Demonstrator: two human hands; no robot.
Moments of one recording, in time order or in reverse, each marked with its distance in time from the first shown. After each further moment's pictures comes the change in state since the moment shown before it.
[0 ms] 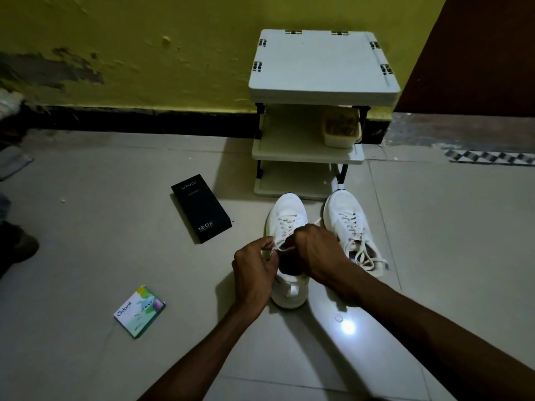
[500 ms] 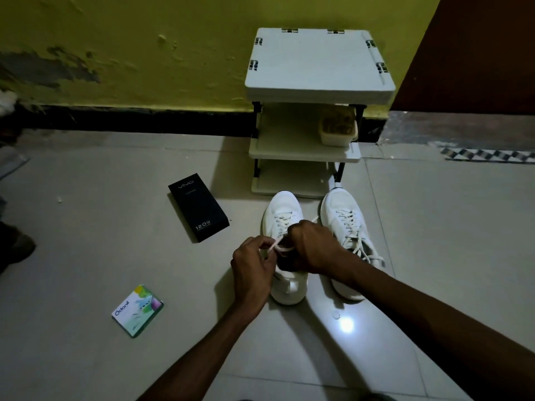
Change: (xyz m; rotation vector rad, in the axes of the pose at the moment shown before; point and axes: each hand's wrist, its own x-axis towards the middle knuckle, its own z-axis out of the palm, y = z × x) left_hand 0.001 -0.004 0.006 0.004 0.034 0.042; right_hand 0.008 0.008 -0.002 0.049 -0.076 -0.058
